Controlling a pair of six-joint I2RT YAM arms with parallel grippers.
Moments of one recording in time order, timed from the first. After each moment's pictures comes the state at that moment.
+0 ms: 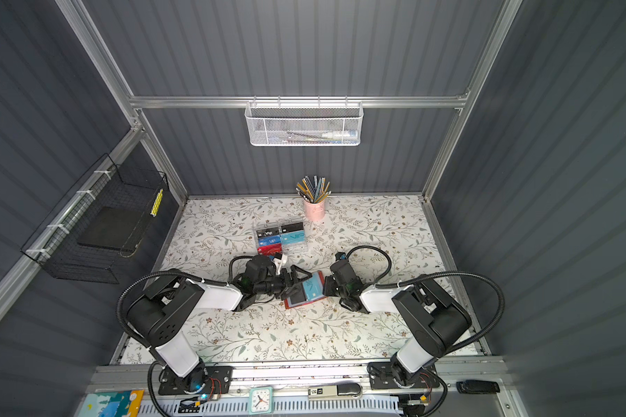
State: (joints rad) left arm -0.67 1.74 0.61 0.62 0.56 -1.16; right arm 0.64 1.59 0.54 0.27 0.01 0.62
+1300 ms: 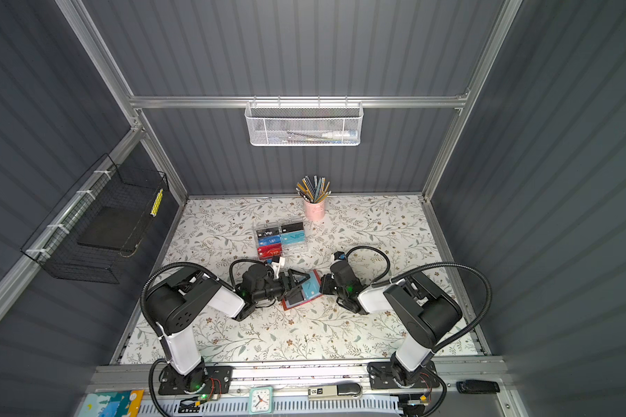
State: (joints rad) left arm -0.68 1.86 0.50 1.01 0.50 -1.24; right arm 0.63 1.66 0.51 0.45 -0.04 0.65
